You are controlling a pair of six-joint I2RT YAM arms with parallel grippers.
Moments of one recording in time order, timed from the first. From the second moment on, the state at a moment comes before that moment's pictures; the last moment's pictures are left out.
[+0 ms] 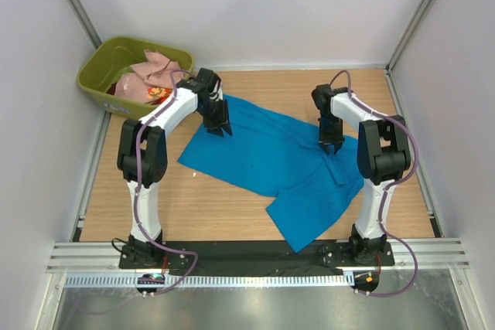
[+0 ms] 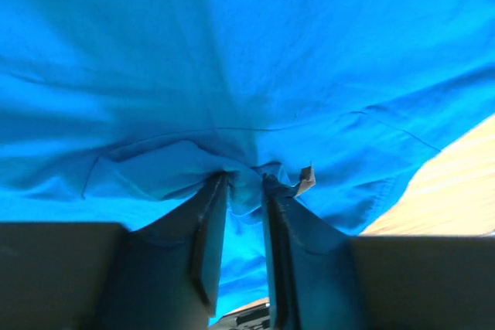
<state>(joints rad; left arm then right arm) -0.35 2.07 1.72 -0.86 0.30 -0.44 0.20 2.01 1.48 -1.03 0.25 0.36</state>
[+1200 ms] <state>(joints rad) -0.35 2.07 1.70 -0.86 0.33 -0.43 0.32 1.95 1.40 -1.00 0.30 0.34</state>
